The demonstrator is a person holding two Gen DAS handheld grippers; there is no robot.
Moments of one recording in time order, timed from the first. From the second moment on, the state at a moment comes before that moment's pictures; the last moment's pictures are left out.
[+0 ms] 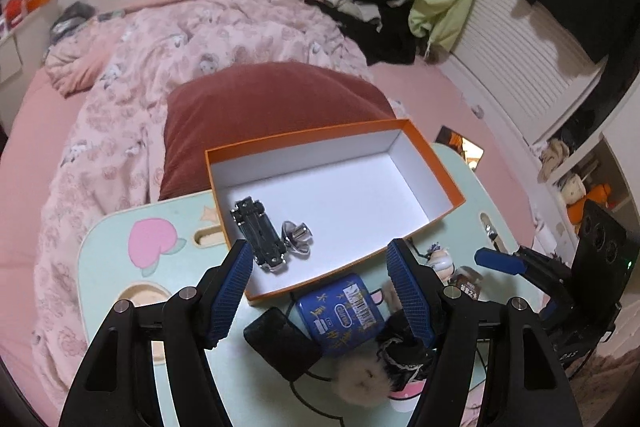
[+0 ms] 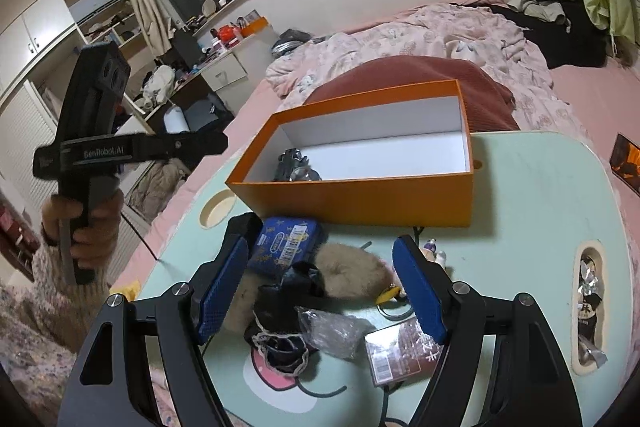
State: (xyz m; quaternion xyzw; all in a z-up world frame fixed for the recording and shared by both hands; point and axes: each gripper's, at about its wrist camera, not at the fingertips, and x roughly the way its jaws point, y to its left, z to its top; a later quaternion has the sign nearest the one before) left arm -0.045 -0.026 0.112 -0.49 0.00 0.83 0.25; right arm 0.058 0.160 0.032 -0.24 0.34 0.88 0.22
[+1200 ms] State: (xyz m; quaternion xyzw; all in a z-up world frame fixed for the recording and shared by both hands) left arm -0.109 0.056 0.033 -0.60 0.18 0.75 0.23; right arm 0.071 0.173 0.026 -0.30 0.32 0.89 0.11
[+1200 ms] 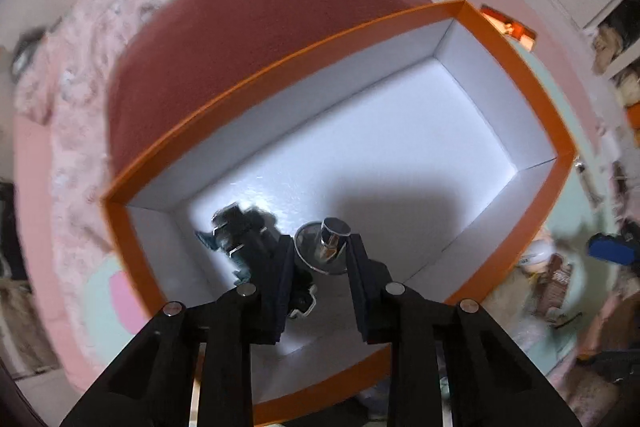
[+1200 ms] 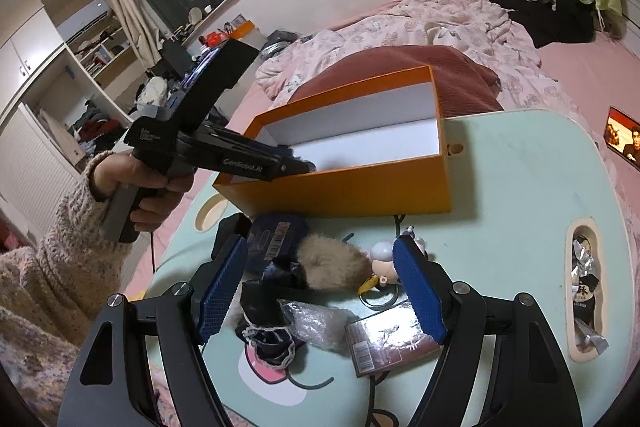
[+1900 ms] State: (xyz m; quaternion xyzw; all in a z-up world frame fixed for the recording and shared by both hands) left arm -0.119 0.030 0.067 -0.56 0.06 0.77 0.28; right arm 0.071 0.174 0.024 -0.30 0.32 0.89 0.10
